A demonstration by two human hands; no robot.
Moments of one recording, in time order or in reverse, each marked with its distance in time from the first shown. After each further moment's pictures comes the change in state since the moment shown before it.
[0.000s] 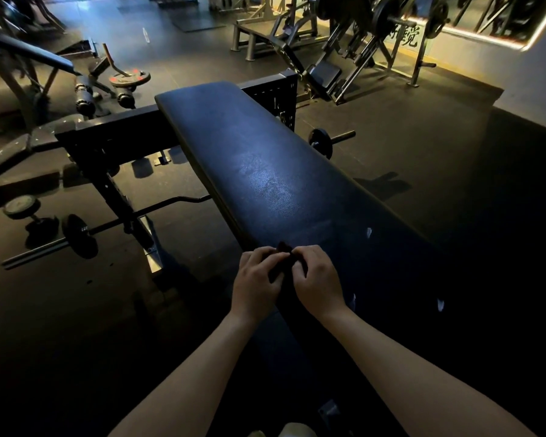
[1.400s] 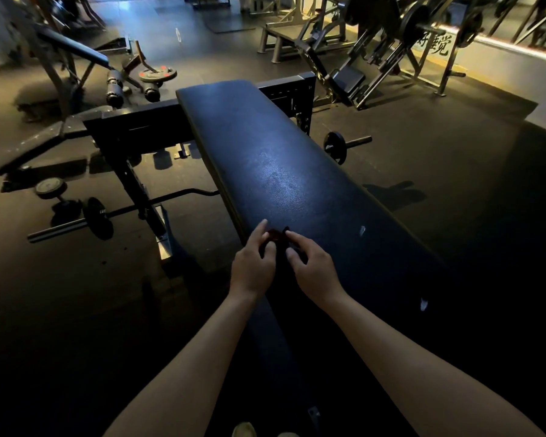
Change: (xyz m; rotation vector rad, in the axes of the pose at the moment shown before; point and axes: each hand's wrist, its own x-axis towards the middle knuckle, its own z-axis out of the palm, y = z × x) left_hand 0.003 0.053 -0.007 -0.241 0.075 -0.413; right_hand 0.002 0.007 -0.030 0.313 -0.186 0.058
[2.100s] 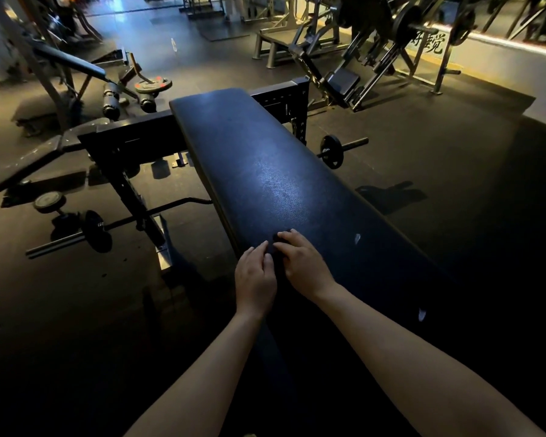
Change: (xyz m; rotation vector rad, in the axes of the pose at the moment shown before) left_hand 0.006 -0.015 0.035 0.085 0.043 0.027; right_hand 0.043 0.017 0.000 -0.463 -0.176 -0.189
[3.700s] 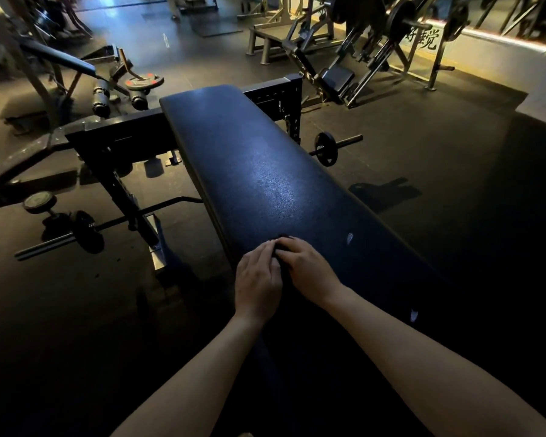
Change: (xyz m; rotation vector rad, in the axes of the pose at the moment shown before) left_hand -0.004 0.009 0.016 0.268 0.002 0.208; right_hand -0.012 0.019 -0.014 -0.102 0.047 -0.202
